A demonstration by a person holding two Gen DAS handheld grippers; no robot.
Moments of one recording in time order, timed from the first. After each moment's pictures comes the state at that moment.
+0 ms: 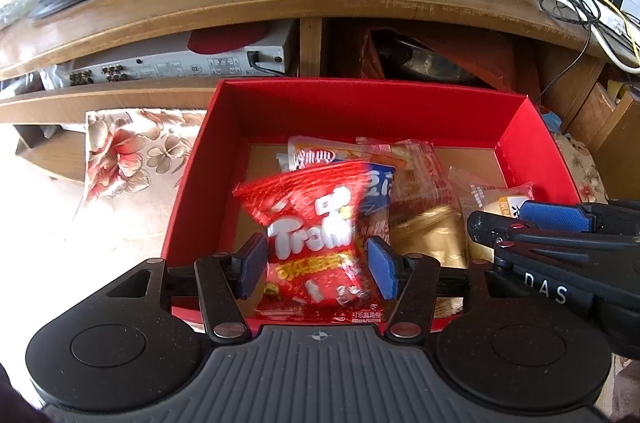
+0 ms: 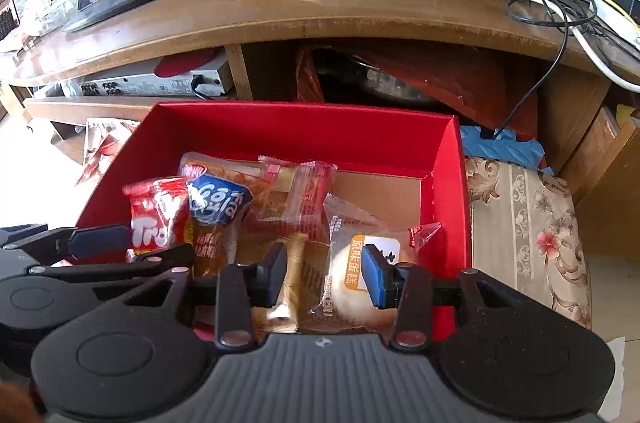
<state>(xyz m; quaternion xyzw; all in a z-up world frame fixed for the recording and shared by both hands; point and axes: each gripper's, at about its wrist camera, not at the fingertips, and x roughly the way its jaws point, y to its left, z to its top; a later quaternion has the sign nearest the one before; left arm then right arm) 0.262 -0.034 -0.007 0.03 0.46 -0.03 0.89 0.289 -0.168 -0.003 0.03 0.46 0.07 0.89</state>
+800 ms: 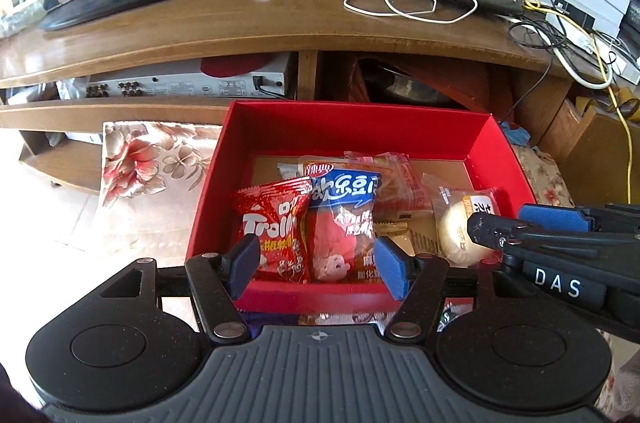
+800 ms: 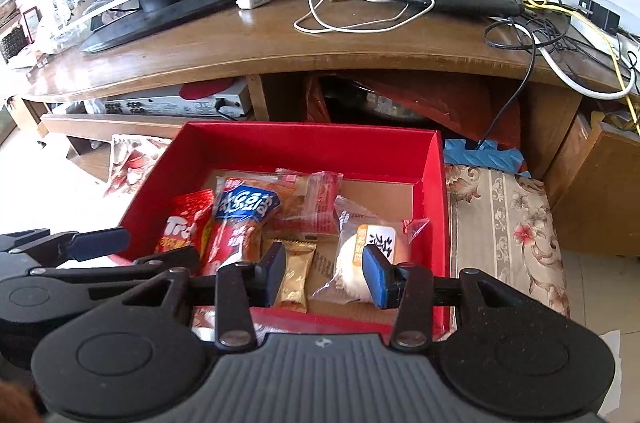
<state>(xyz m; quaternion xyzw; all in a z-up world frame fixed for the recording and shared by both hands) 0.221 -0.025 0.025 0.02 0.43 -0.04 0.90 0.244 -0.169 0.034 0.04 0.43 0.07 0.90</state>
